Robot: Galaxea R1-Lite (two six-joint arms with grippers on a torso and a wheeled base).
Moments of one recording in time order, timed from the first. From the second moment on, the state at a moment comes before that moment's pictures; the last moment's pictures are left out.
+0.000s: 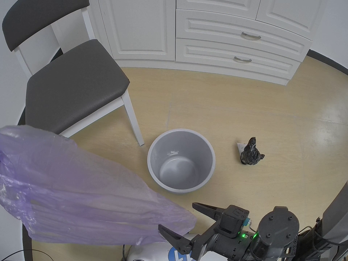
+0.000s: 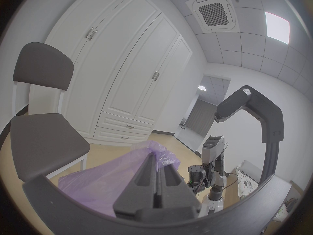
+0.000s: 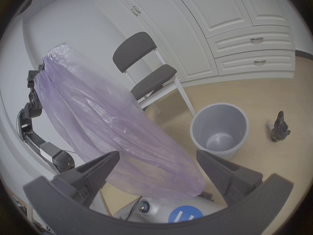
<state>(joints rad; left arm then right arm) -0.56 0.62 -0.51 -0.38 -0.36 -0.17 1.12 1.91 -0.32 -1.45 -0.28 0.32</state>
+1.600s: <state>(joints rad) -0.56 0.58 -0.52 -0.39 -0.37 -0.17 1.03 2.20 -0.48 -1.55 -0.32 0.42</state>
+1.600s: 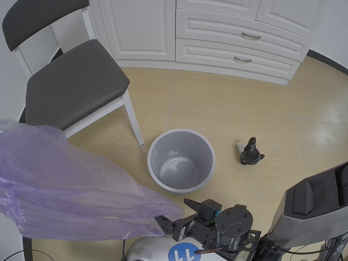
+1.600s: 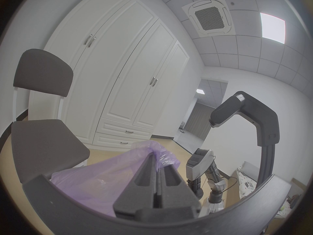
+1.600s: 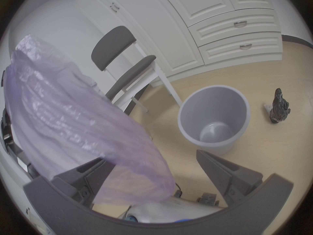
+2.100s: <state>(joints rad) -0.56 0.58 -0.52 -0.39 -0.37 -0.17 1.02 2.20 -0.51 -1.55 -0.33 0.43</state>
